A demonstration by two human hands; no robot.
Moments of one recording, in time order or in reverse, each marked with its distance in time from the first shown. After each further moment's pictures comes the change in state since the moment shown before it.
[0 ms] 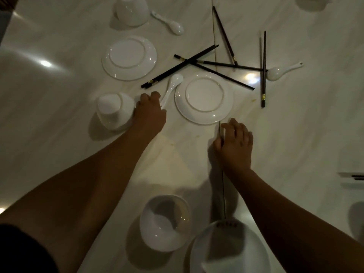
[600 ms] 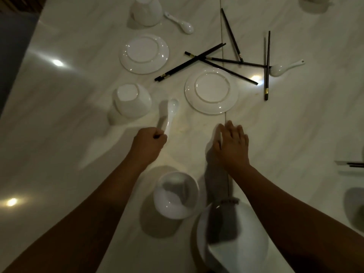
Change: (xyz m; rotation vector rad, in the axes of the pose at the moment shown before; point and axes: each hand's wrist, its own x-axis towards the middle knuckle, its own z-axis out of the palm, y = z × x) left_hand -0.126 -0.022 -0.040 -0.603 -0.189 -0.339; right_hand -0.034 -0.007 -0.007 -0.015 -0.277 -0.069
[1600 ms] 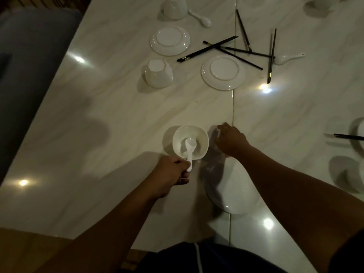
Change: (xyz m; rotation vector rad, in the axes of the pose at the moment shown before) left_hand -0.202 -0.054 0.016 -0.479 -0.243 -0.327; right_hand -0.096 -0.023 -0.009 -0.042 -0.251 -0.107
